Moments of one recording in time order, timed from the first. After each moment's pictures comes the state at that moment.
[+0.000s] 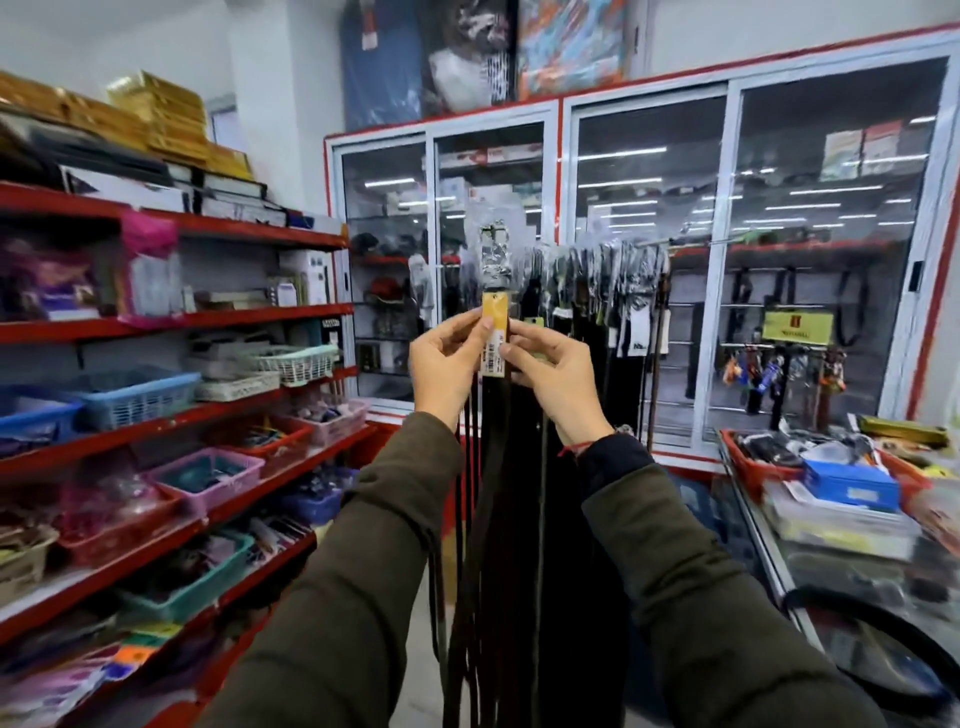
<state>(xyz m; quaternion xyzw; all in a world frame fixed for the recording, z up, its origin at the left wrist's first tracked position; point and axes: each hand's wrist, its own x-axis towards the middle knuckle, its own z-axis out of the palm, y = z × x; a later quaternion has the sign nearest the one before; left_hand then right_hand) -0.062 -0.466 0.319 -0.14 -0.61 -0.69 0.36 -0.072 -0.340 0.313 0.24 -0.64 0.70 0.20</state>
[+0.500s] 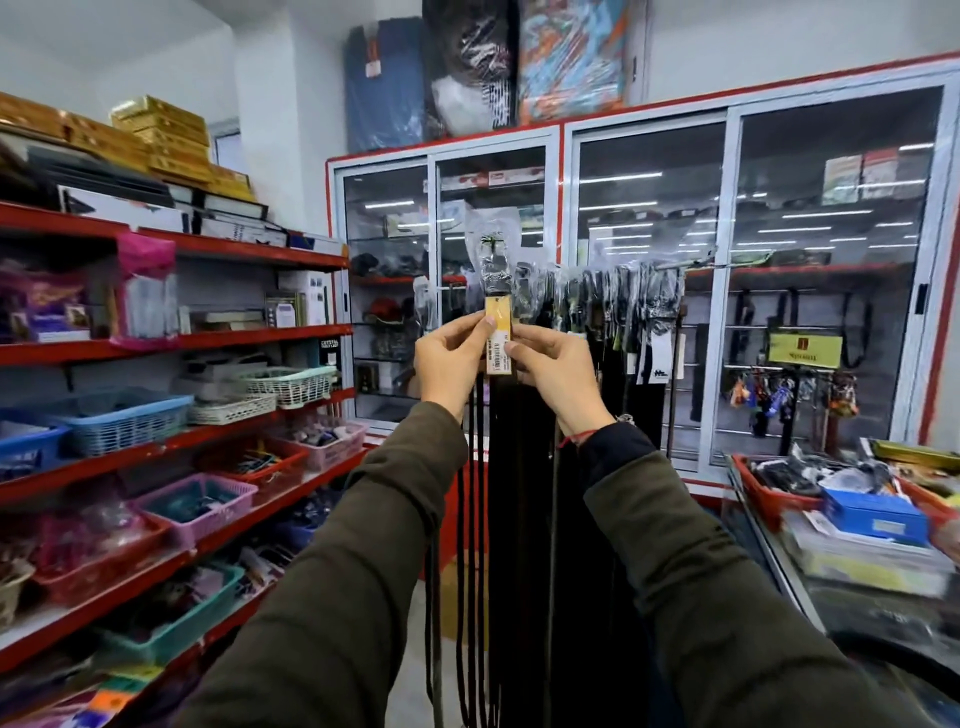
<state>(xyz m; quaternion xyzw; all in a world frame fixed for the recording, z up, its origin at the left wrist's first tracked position) -0.123 -0.487 0.344 -0.12 -0.59 -0.71 0.36 -0.115 -0.363 0.343 0.23 -0.65 0.69 0.21</state>
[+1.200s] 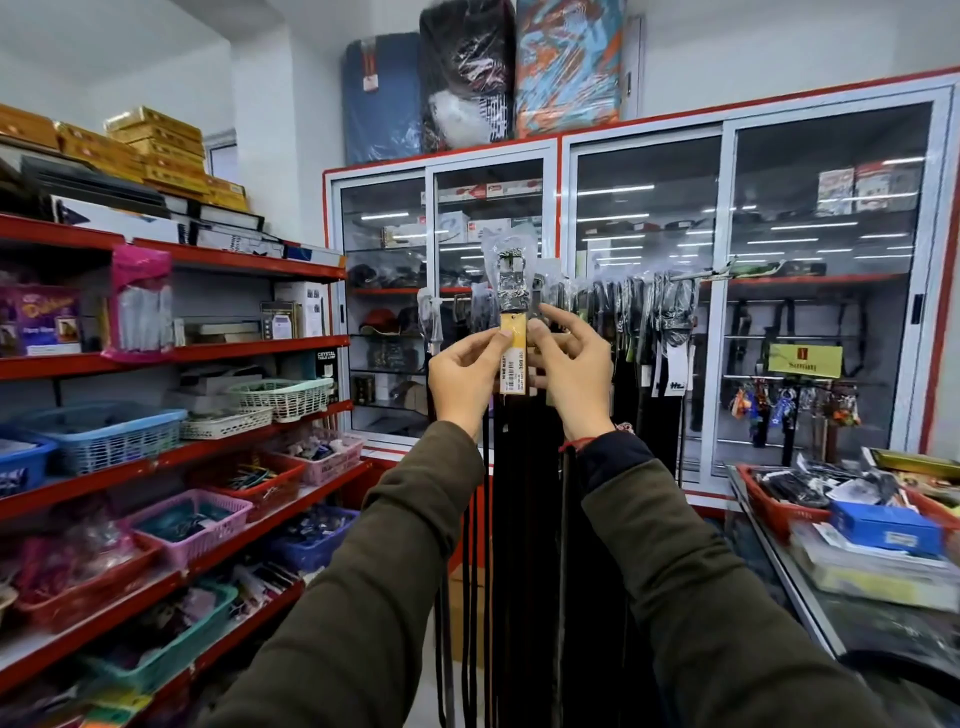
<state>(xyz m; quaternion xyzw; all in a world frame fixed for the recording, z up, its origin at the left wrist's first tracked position) -0.133 -0.490 0.340 -0.13 -0.56 -0.75 0.33 -0.126 -0.378 0.349 0.20 -0.60 0.71 0.31</state>
